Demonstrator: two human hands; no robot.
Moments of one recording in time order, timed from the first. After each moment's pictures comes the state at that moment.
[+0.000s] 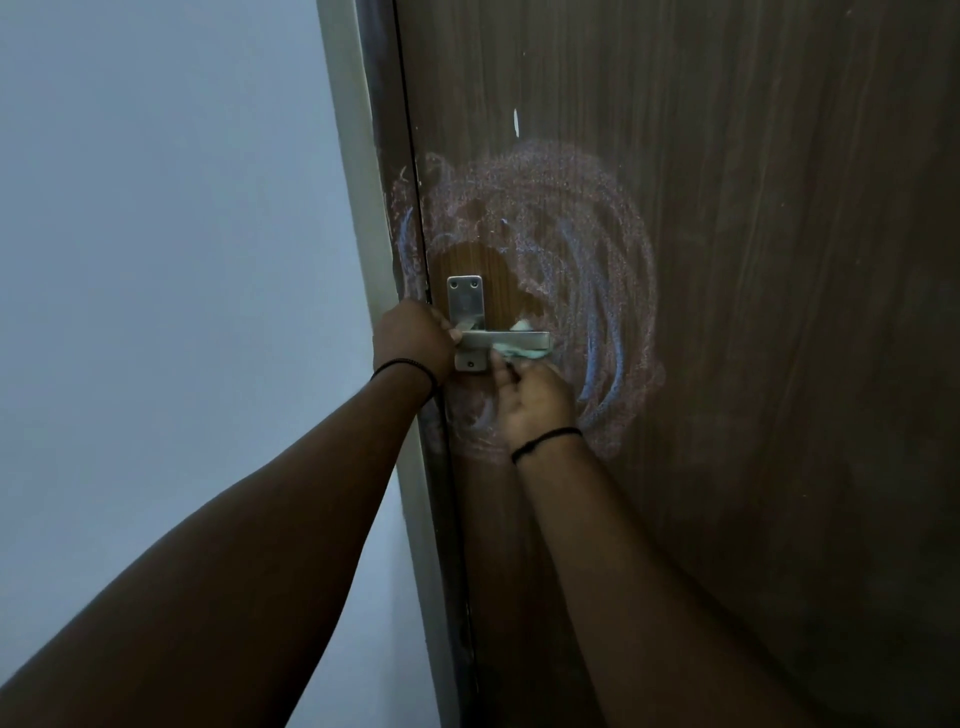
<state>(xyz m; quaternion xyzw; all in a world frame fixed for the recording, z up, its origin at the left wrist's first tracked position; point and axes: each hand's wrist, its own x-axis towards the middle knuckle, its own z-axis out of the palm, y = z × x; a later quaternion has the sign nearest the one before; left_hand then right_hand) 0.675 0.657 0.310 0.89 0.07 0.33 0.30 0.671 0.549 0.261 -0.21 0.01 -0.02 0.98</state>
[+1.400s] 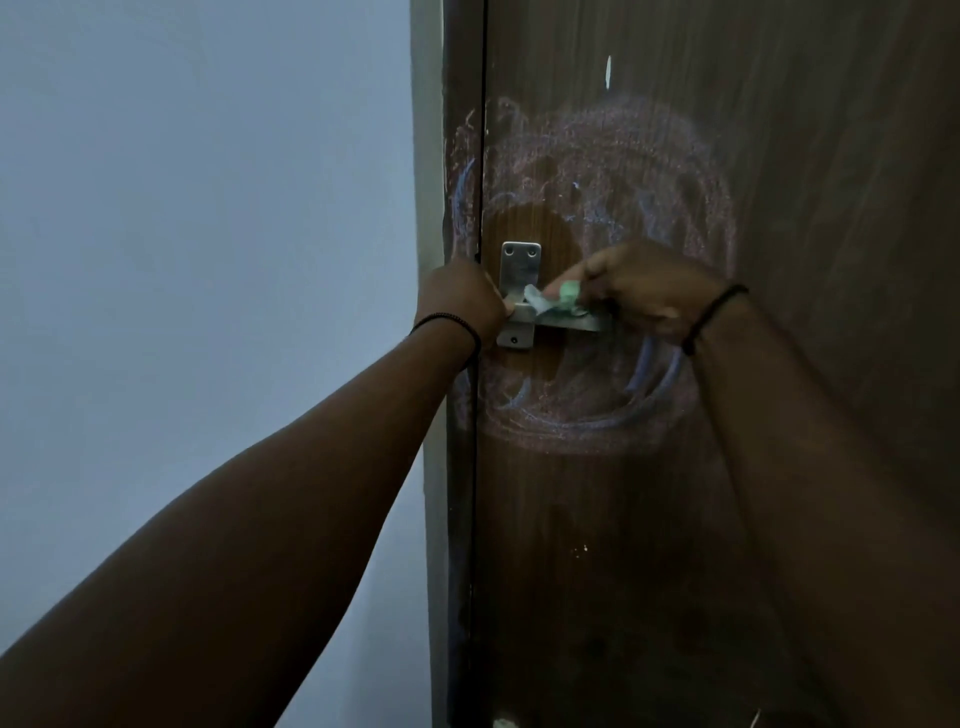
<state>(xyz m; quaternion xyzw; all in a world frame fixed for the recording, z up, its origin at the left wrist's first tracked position) 0.683 0.670 0.315 0.89 0.03 0.25 0.38 0.708 0.486 0.343 -0.82 -0.25 0.00 0.51</state>
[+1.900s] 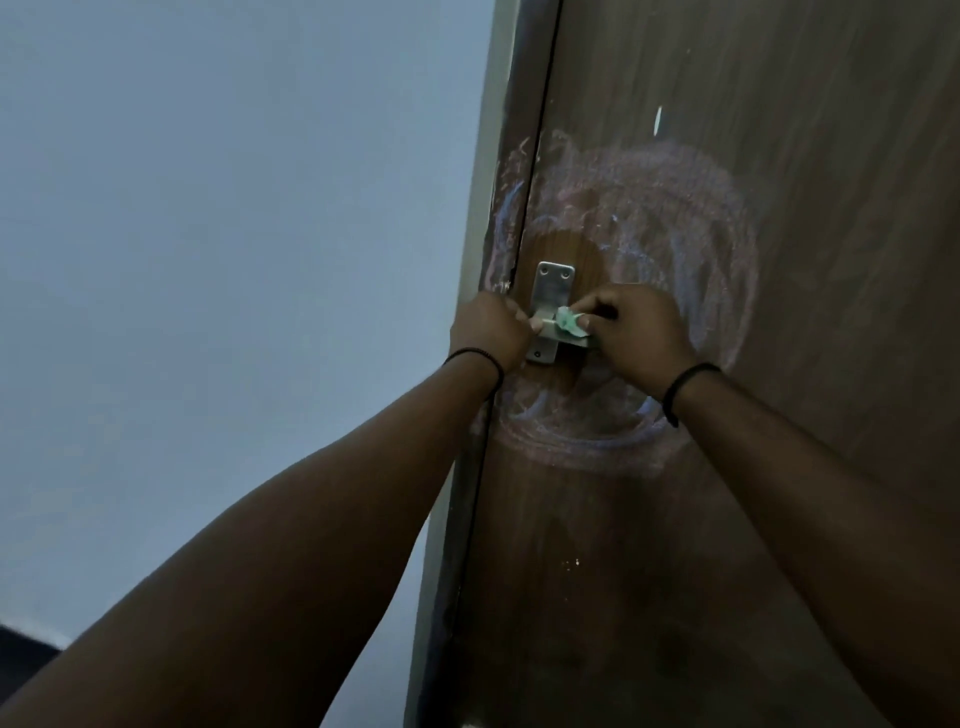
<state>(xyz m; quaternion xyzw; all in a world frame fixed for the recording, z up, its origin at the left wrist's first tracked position) 0.669 0.669 0.296 0.83 0.02 0.25 0.50 0.697 0.510 0.317 -0.87 -0.26 -0.29 0.29</state>
